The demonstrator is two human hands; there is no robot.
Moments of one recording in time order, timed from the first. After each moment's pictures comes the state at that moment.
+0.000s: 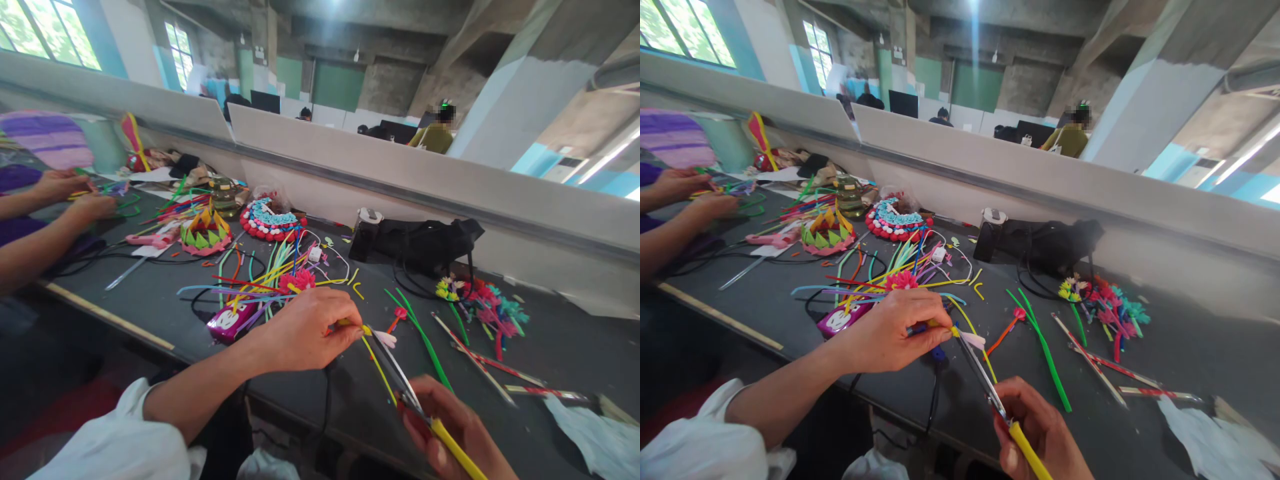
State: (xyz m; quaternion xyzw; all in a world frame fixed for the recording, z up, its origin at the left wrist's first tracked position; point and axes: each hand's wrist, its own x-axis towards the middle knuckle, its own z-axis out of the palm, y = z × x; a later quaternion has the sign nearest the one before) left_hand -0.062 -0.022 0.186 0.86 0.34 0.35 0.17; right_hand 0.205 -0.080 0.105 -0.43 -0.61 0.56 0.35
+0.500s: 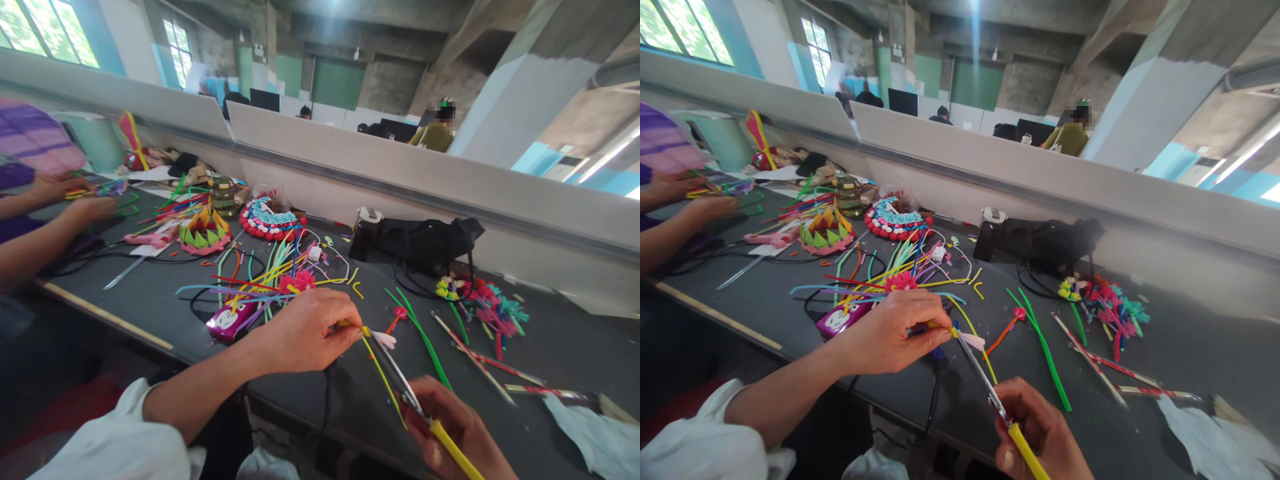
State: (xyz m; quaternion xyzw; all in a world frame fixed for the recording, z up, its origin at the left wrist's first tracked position) left_hand -0.061 -0.022 0.185 0.86 0.34 0.35 0.17; right_hand 0.221 -0.067 0.079 -0.37 -0.69 0.52 0.34
